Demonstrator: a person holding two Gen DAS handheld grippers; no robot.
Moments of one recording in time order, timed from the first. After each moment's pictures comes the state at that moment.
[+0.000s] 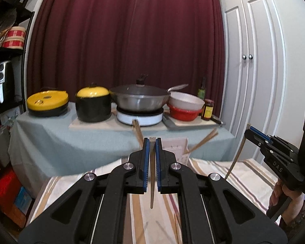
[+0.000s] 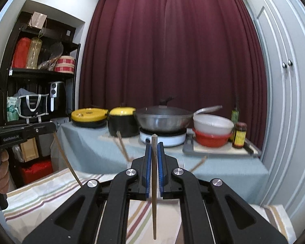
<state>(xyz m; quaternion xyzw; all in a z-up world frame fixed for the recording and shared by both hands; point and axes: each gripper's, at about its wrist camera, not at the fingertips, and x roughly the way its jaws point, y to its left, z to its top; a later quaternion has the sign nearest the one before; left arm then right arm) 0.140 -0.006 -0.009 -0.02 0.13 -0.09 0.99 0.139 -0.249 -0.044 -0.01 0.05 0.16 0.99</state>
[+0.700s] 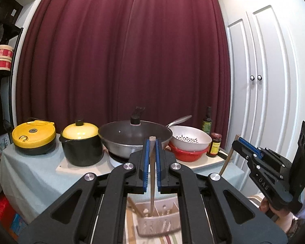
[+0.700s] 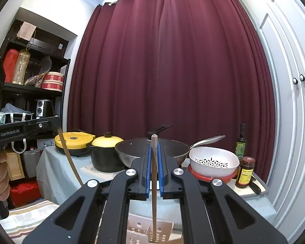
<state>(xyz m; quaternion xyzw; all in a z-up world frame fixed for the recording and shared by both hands) 0.277 -0.037 0.070 -0.01 0.07 -0.09 0.99 0.267 -0.251 0.014 0.00 -0.02 0.16 0.99</state>
